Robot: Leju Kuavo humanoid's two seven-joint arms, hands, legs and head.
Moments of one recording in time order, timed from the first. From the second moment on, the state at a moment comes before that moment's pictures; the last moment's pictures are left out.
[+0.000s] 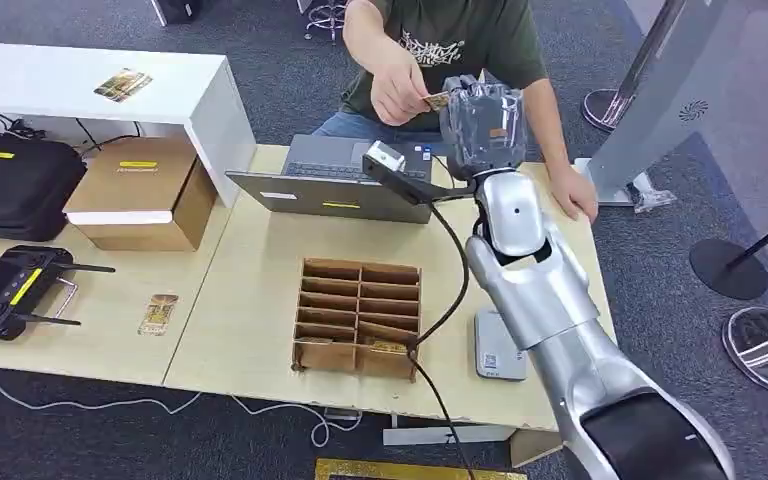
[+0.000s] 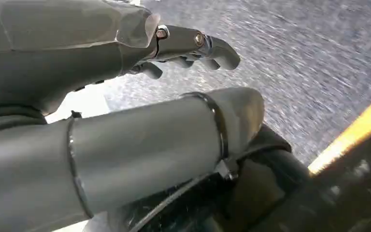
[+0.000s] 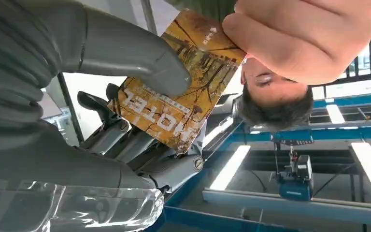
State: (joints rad) left arm -0.11 -0.22 0.43 -0.23 -1.49 0.07 0.26; right arm -0.86 0.11 0.35 -0.97 1.40 -0.30 0.12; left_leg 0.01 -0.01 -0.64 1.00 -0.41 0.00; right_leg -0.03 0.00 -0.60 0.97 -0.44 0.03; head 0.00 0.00
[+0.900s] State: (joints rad) left arm -0.10 -0.22 0.43 -0.23 -1.46 0.14 0.30; right arm -0.87 0.16 0.22 -0.97 0.75 -0.02 0.05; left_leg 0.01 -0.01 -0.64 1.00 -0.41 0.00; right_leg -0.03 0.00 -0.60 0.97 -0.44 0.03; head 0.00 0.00
